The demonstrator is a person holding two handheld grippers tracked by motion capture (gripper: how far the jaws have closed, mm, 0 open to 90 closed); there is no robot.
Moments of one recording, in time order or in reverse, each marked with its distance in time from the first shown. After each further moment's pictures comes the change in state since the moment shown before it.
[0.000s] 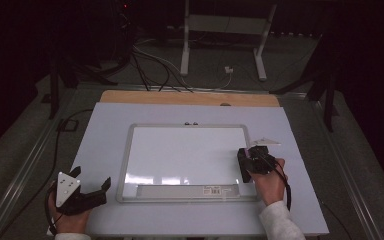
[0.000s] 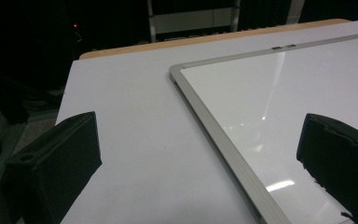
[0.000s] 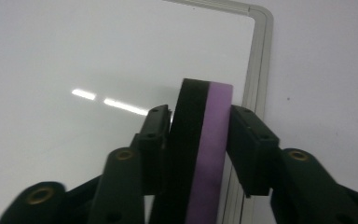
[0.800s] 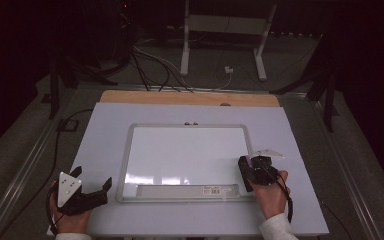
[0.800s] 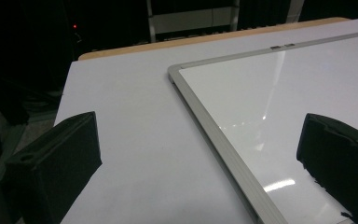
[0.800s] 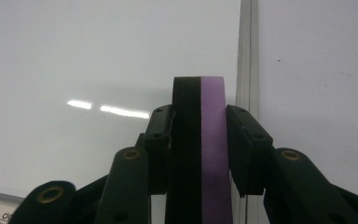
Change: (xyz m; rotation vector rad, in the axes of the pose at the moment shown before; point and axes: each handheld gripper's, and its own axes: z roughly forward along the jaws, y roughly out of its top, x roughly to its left) left arm -0.002 0.001 0.000 0.000 0.002 0.007; right arm 0.012 -0.023 -0.022 -0.006 -0.045 0.091
